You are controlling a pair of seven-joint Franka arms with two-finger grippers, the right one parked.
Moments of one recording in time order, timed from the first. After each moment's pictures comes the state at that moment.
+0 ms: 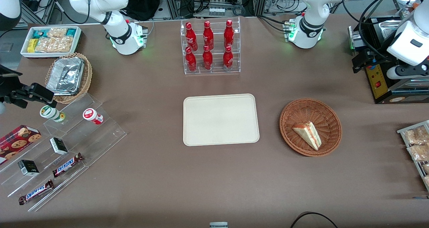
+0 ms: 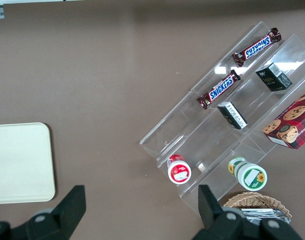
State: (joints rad) arm 0.05 -0.06 -0.14 -1.57 0.03 1.42 -0.15
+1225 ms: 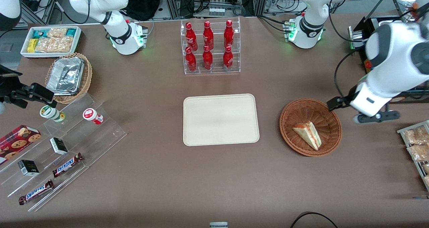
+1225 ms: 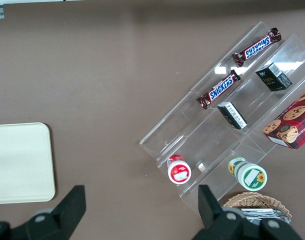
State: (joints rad) arm 0.04 0.07 -0.16 -1.95 0.01 1.99 -0.27
